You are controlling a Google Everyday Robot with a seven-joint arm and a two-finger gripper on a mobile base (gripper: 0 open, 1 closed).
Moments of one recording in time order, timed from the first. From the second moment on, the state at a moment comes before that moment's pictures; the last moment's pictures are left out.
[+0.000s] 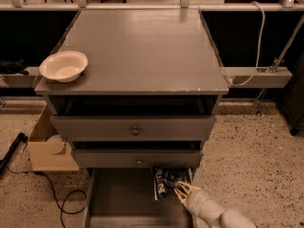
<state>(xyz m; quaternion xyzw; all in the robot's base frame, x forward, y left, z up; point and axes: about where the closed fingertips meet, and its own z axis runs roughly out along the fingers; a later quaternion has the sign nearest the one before) 0.493 -0.119 0.374 -0.49 0.67 0.03 0.56</state>
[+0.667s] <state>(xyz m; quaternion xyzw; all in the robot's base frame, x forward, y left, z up) 0.457 -0.158 0.465 -0.49 0.63 -0.05 0.60</state>
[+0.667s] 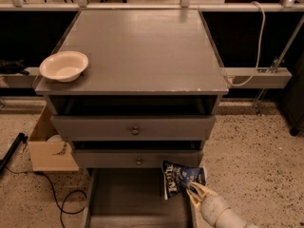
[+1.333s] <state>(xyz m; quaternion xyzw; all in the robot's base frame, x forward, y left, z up) 0.462 -0.160 0.484 -0.48 0.62 -0.06 0.62</state>
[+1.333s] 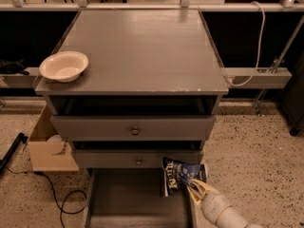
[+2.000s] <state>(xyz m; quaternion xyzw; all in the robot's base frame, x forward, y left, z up) 0.468 -0.172 0.566 -0.48 0.57 -0.11 0.66</state>
